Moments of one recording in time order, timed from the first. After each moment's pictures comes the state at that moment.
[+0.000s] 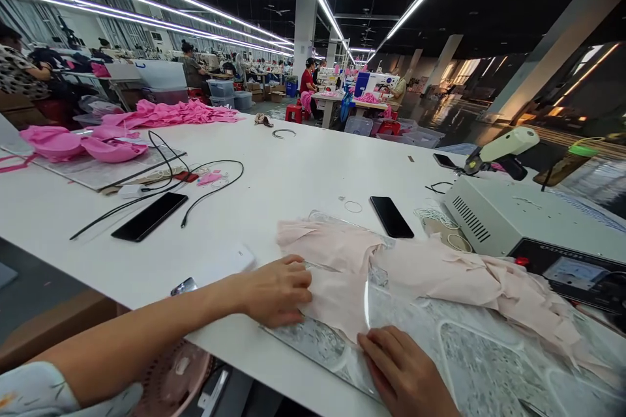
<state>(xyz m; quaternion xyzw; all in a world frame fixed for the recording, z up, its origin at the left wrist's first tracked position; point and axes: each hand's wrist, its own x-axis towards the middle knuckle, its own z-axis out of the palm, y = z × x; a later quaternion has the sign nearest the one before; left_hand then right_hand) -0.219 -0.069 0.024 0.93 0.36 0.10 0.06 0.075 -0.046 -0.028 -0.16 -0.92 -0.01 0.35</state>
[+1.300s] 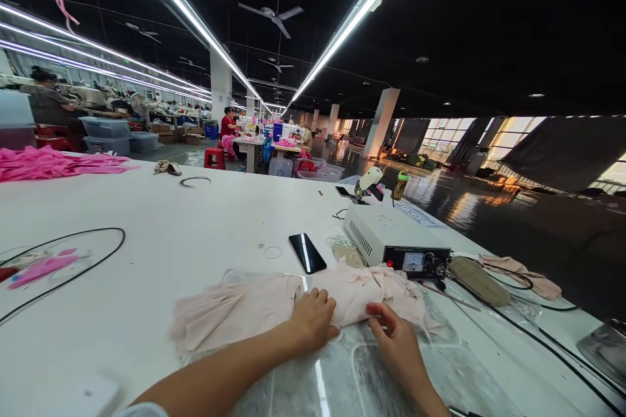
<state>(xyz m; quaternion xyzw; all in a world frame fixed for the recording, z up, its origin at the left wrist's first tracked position) -0.028 0.075 0.003 0.87 0.47 0.10 0.10 0.172 0.047 -0.022 -0.57 -0.63 0.19 0.48</state>
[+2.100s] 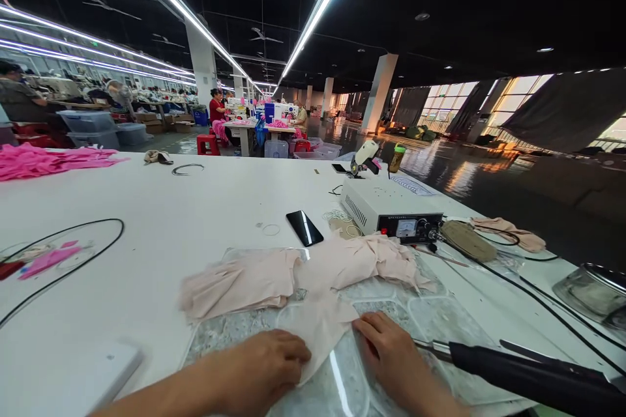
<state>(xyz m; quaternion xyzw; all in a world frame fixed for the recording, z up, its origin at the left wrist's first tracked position) -0.118 -0.033 0.025 0.96 0.20 0.12 0.18 0.169 -0.026 -0.037 -0.47 -0.84 0.01 0.26</state>
